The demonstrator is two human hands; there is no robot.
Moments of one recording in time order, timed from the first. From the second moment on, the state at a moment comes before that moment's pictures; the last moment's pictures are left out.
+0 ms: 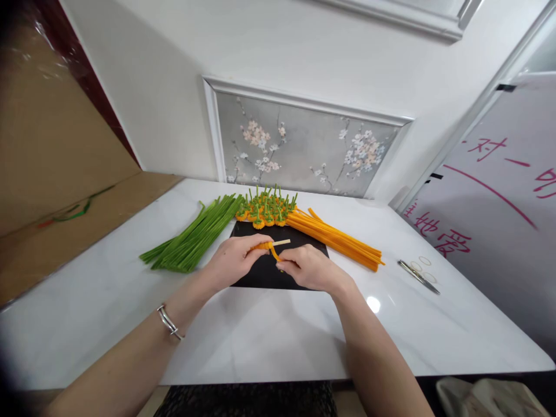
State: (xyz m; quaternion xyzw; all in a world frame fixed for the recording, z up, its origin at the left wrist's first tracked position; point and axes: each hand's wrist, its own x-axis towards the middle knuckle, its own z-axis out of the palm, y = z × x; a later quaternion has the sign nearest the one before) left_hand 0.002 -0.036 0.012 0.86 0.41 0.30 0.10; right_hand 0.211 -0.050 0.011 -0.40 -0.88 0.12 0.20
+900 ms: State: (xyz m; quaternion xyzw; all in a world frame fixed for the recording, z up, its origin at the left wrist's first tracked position) left_hand 0.008 -0.040 0.008 0.90 0.34 0.25 0.10; right_hand 0.219 -0.025 0.001 -0.47 -0.78 0.20 0.35
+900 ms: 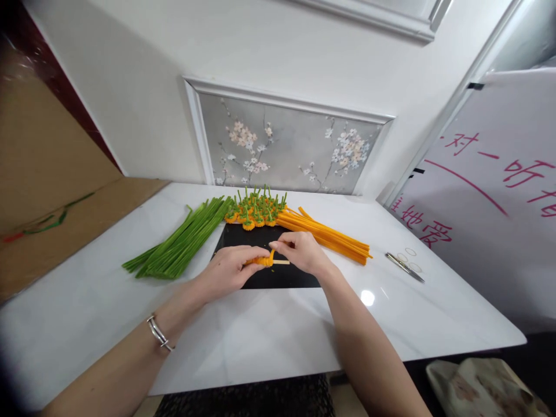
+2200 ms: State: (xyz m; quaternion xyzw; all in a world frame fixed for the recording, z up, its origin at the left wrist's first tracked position) left_hand -0.001 -0.032 0.006 0.87 0.41 0.25 0.13; right_hand 0.207 -0.037 0.009 -0.40 -0.80 0.10 0.44
